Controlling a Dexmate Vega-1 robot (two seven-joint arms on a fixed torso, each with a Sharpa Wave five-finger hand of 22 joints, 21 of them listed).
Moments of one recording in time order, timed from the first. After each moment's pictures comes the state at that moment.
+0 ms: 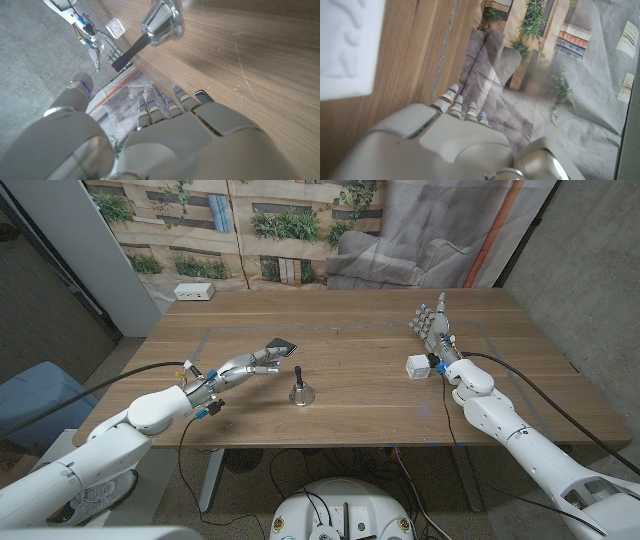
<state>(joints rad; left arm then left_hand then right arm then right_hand) 1.17 0.99 0.33 -1.63 -0.41 -0.47 -0.27 0.44 -0.13 0.69 -0.19 0.18 0.12 -0.13 0.22 0.17 0.14 -0.19 0.19 0.17 -0.03 -0.04 0.17 0.17 0.10 -0.03 0.18 0.17 -0.84 -0.51 -0.37 -1.30 0.65 0.29 0.02 -0.03 0.06 -0.21 0.19 0.26 -0.16 -0.04 0.22 0.28 -0.07 0.02 0.22 0.24 -0.10 0.06 0.23 0.48 0.11 0.05 0.21 0.18</state>
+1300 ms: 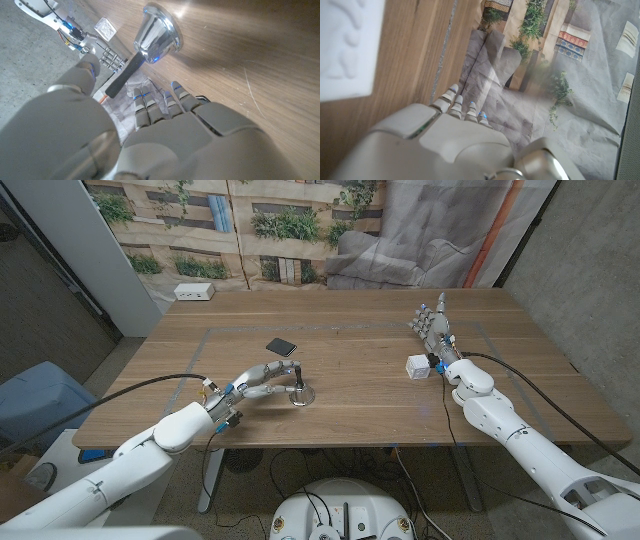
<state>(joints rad) 1.18 0.88 0.39 -1.63 -0.19 -0.48 -0.05 0.71 -0.16 0.67 -0.19 0.18 0.34 -0.09 0.27 0.17 0.37 -0.20 0.20 0.17 0.10 -0.04 0.18 0.16 0.18 -0.01 0.19 0.17 -0.84 -0.51 -0.37 -1.30 0.65 0.29 0.02 -0.03 0.06 -0.21 0.19 0.26 -0.16 -0.04 0.22 0.28 -0.07 0.02 0.22 0.24 -0.10 0.06 0.23 0.48 0.11 0.05 0.21 0.18</state>
